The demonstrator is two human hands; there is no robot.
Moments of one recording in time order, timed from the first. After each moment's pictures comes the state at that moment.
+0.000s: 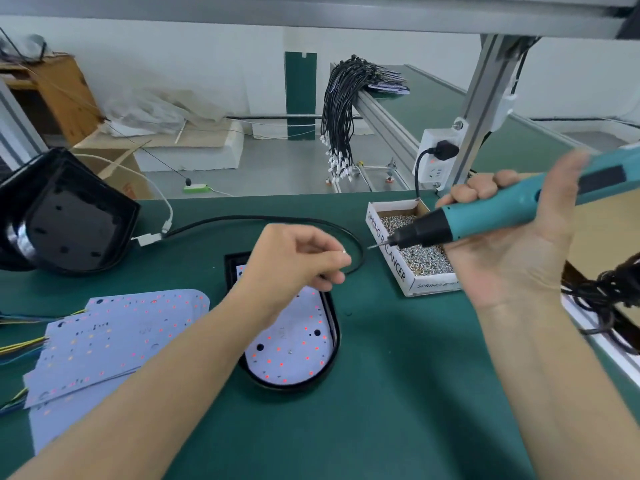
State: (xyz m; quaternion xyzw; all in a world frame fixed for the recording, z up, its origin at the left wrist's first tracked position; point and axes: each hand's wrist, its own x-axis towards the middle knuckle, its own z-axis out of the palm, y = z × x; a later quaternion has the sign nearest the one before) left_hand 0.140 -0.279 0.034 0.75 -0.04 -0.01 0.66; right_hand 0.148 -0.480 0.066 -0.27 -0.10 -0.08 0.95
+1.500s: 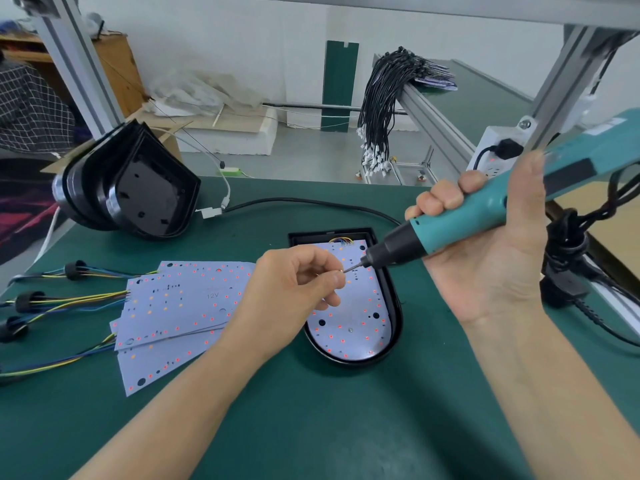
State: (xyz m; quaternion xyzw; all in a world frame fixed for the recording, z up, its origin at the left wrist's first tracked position) left_hand 0.079 -0.221 0.014 0.78 -0.01 0.06 0.63; right_hand 0.125 -0.398 0.062 -0.35 -0.17 0.03 0.92
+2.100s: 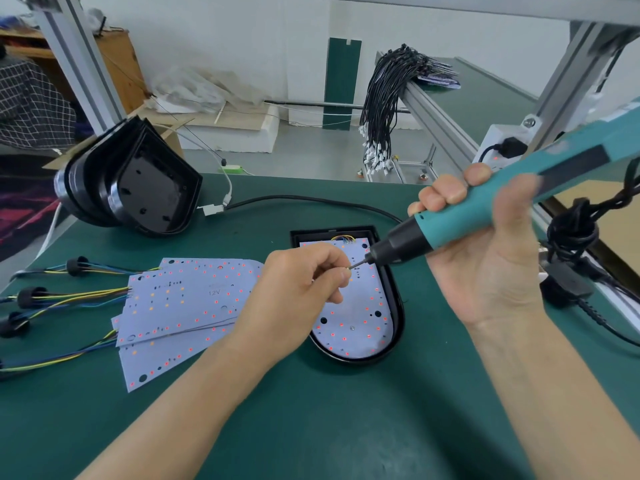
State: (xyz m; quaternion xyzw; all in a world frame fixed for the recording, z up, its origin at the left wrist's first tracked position) left_hand 0.075 -0.226 0.017 0.84 -0.05 0.10 0.54; right_hand 0.125 -0.396 0.059 -0.36 -0.22 0.04 0.90
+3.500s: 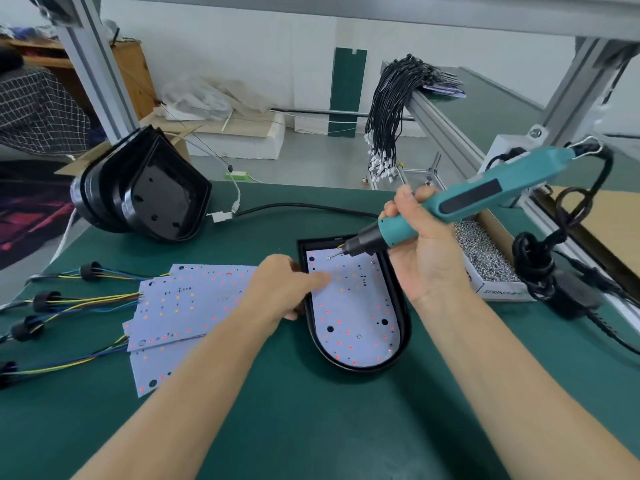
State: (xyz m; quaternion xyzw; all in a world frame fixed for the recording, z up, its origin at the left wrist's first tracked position) left_hand 0.123 -0.200 -0.014 0.81 0.20 -0.05 0.56; right_hand 0.170 -0.357 0.027 -0.36 -0.08 -0.01 0.93
